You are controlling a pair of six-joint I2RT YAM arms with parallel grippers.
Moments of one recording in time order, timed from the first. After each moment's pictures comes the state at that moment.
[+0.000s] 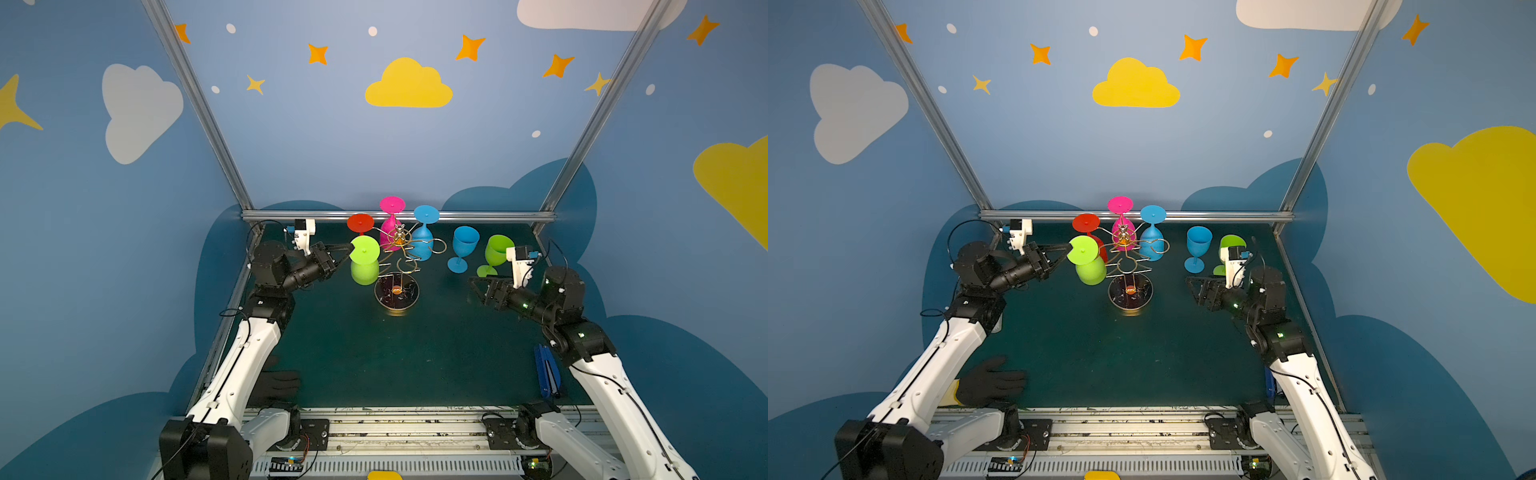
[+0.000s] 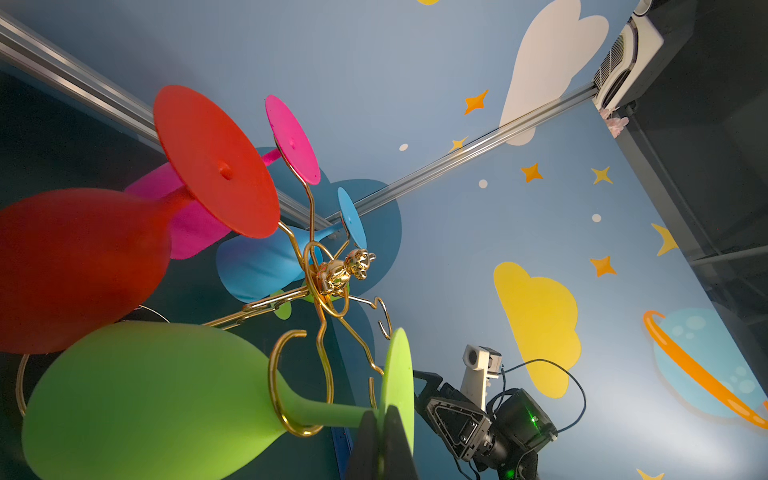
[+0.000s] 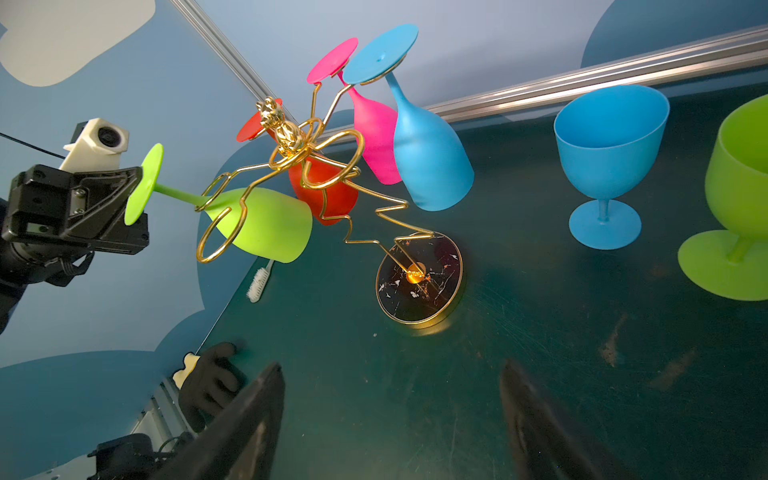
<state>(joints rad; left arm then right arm) -0.08 1.12 0.94 0.15 0.83 -1.09 0.25 0.86 0.89 -0.40 -0.48 0.36</state>
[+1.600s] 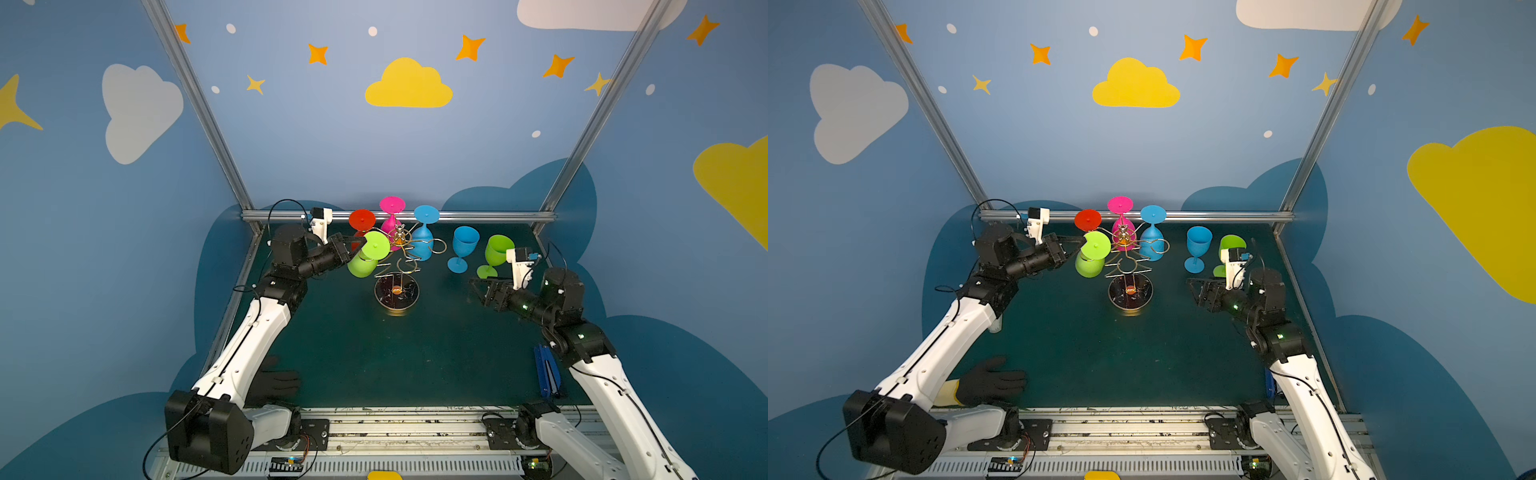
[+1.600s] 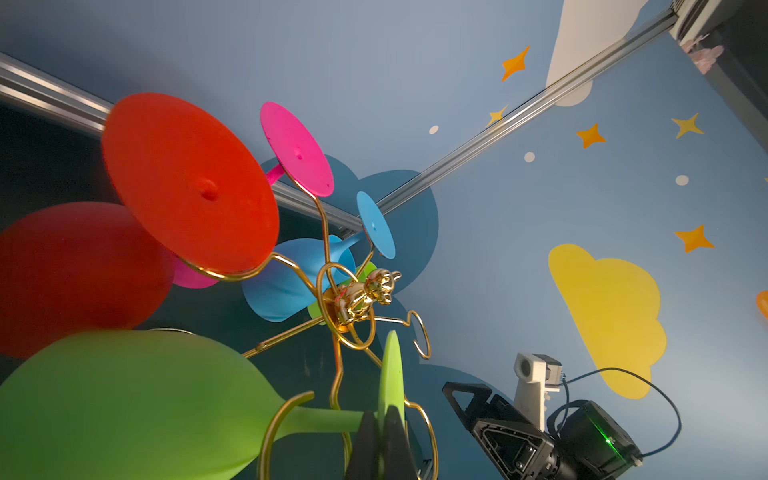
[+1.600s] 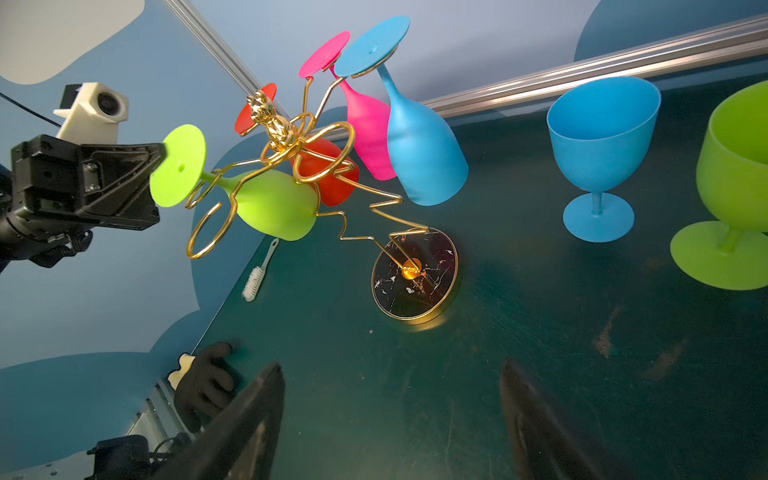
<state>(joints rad) -0.19 1.26 1.12 -0.04 0.68 -0.86 0.25 0.85 0.88 -0.40 -0.47 0.36</state>
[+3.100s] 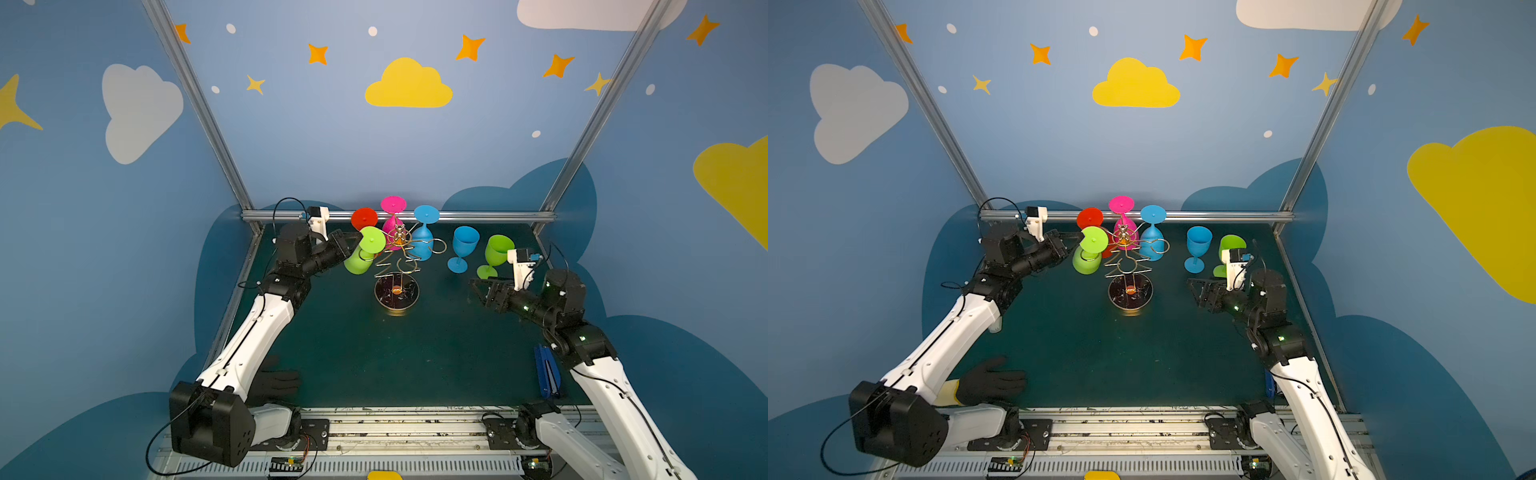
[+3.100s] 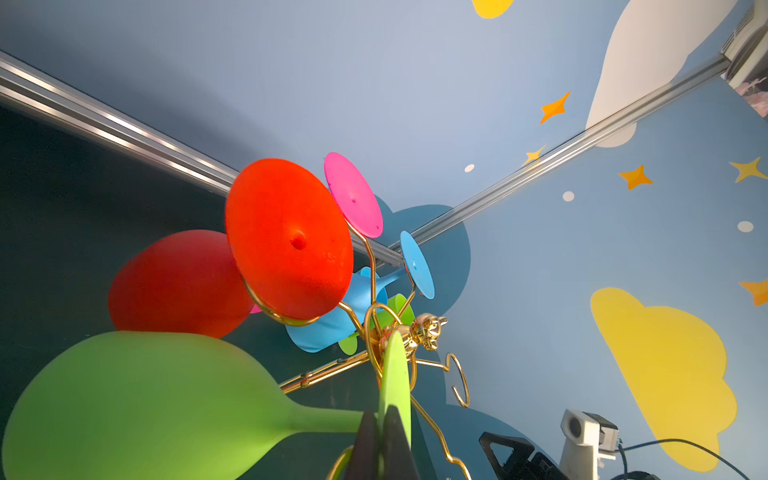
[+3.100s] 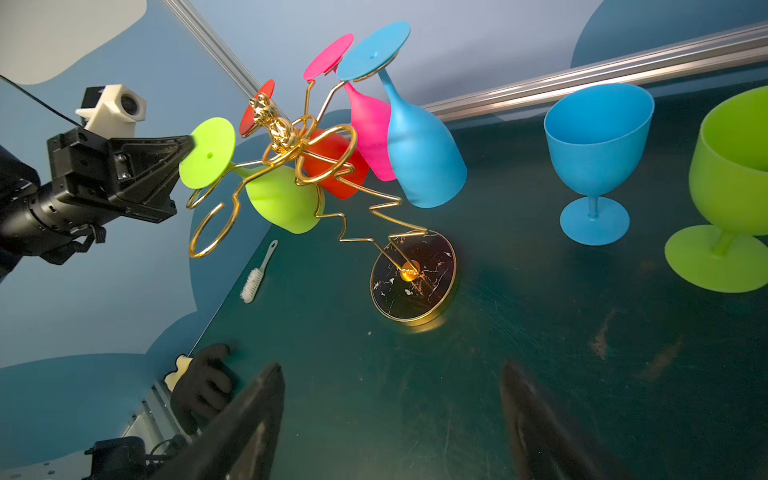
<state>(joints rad) -0.20 1.27 1.11 -0.02 0.52 -0.86 0.25 0.84 0.88 -0.41 -0.46 0.35</state>
